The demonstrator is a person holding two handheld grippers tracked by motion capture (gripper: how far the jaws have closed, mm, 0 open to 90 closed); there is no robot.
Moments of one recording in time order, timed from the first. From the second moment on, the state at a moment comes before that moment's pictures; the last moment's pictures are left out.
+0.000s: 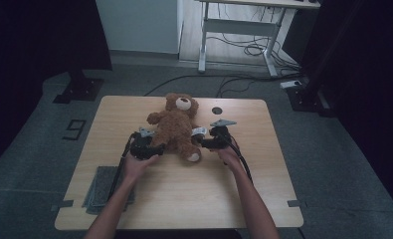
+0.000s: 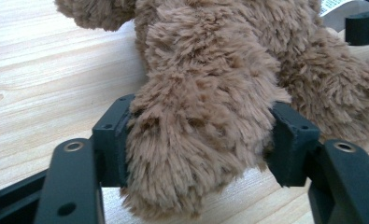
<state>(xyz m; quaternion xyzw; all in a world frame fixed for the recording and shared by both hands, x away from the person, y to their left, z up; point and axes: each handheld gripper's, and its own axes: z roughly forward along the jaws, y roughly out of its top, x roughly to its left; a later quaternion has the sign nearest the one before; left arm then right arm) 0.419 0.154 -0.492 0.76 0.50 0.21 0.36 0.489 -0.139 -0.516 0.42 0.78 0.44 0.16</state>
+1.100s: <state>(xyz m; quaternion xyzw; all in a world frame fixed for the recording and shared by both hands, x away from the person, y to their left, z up) 0.422 0.148 -0.499 0.77 0.50 0.22 0.34 0.529 -0.110 -0.544 0.42 0.80 0.41 0.13</state>
